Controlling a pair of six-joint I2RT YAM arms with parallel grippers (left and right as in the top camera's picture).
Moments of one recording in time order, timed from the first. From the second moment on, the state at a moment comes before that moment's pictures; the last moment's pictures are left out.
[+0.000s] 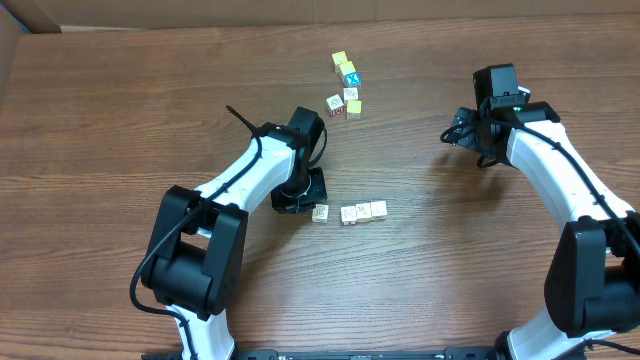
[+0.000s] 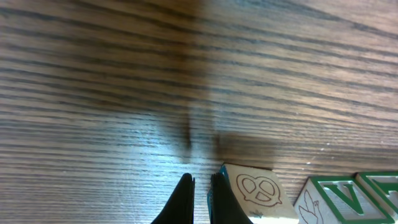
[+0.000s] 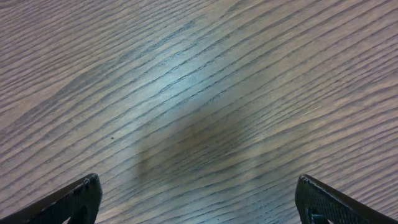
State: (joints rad) left arm -0.40 1.96 1.29 -0.92 0.13 -0.57; right arm 0.11 1.79 1.30 -0.73 0.23 0.51
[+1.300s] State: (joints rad) left arm -0.49 1.96 1.29 -0.93 0.15 -0.56; right arm 0.11 1.79 1.30 -0.73 0.23 0.51
